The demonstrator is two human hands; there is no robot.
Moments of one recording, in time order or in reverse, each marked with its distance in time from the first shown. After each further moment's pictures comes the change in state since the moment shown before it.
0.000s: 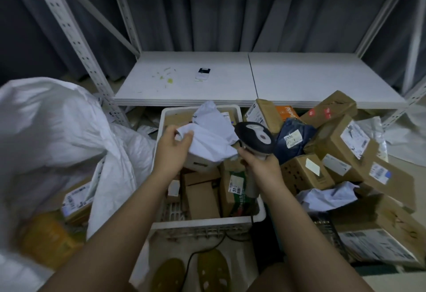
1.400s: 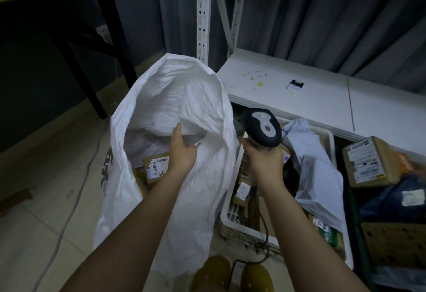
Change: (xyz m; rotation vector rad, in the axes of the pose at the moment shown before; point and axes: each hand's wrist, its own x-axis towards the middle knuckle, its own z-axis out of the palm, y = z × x) left_hand 0.023 -0.142 -0.191 -0.143 0.348 -0.354; right_hand -0.041 0.021 0.236 -0.171 -0.208 -0.168
